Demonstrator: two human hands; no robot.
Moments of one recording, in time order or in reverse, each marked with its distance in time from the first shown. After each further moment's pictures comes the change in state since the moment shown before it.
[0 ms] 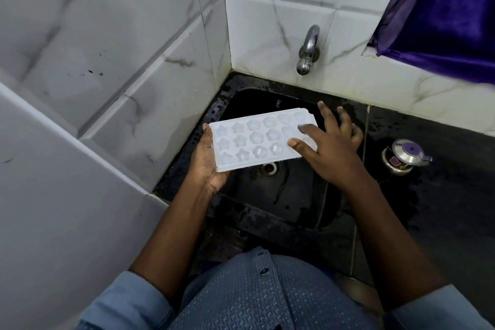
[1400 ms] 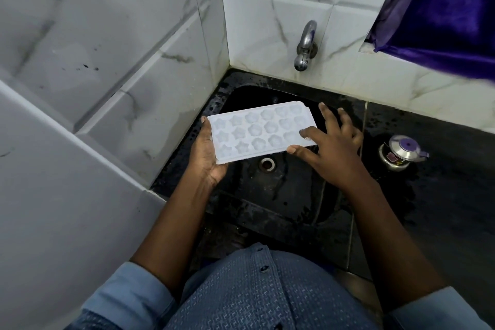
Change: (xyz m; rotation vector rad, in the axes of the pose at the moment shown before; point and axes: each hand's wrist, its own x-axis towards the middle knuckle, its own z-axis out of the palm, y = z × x) left_hand 0.000 0.002 0.011 0.011 0.044 0.034; right_hand -0.012 0.011 -0.001 0.007 -0.051 0.003
